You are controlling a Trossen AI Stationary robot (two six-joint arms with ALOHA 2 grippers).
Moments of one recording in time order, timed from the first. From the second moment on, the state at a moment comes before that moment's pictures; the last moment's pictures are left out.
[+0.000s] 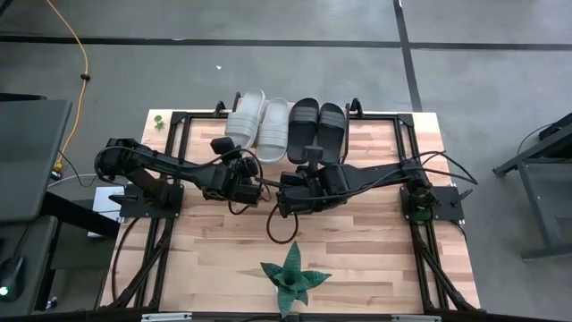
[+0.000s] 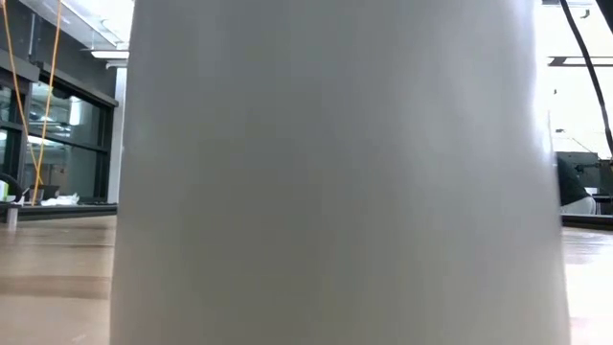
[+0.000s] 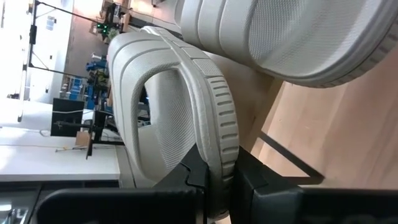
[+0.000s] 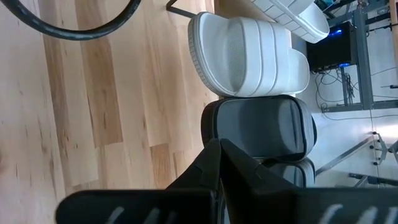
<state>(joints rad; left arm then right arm) -0.03 1.56 1.17 -1.20 -1.16 -0.37 0.25 2.09 2.34 -1.56 0.73 0.17</state>
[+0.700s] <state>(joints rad) -0.03 1.56 1.17 -1.19 -1.13 -0.36 0.25 2.09 2.34 -1.55 0.73 0.16</state>
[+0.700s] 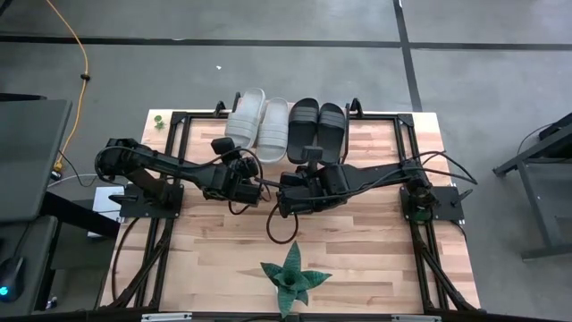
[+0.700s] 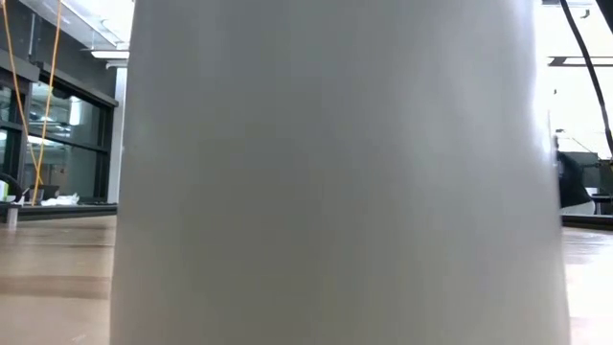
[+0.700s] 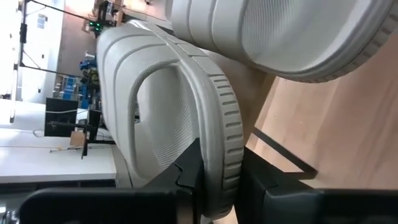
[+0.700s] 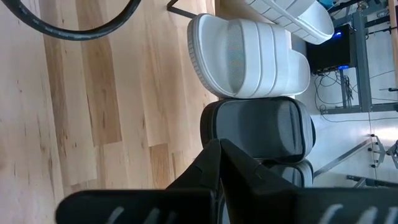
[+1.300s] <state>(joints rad) -0.03 1.56 1.20 -1.20 -1.16 -0.37 0.25 2.09 2.34 -1.55 0.72 0.16</state>
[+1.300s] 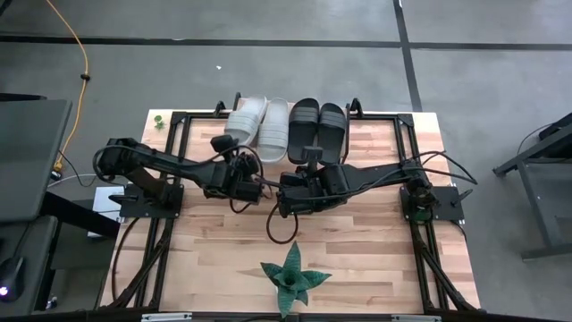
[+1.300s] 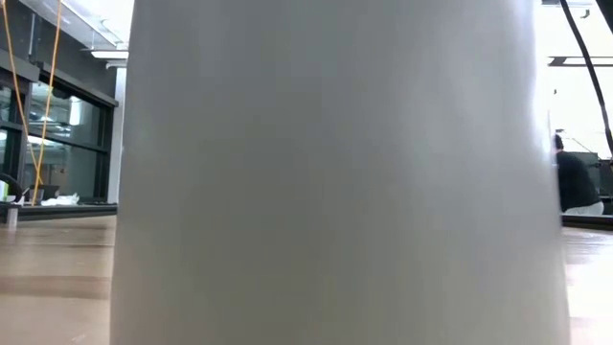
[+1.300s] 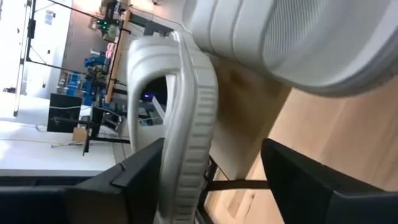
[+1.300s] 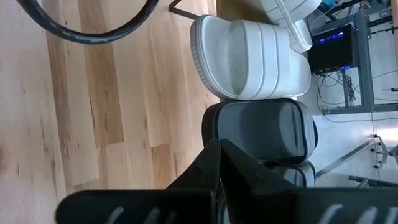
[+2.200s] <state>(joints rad) -0.03 1.56 1.40 -1.34 -1.15 -0.37 0.25 2.09 2.34 -1.56 0.70 0.16</state>
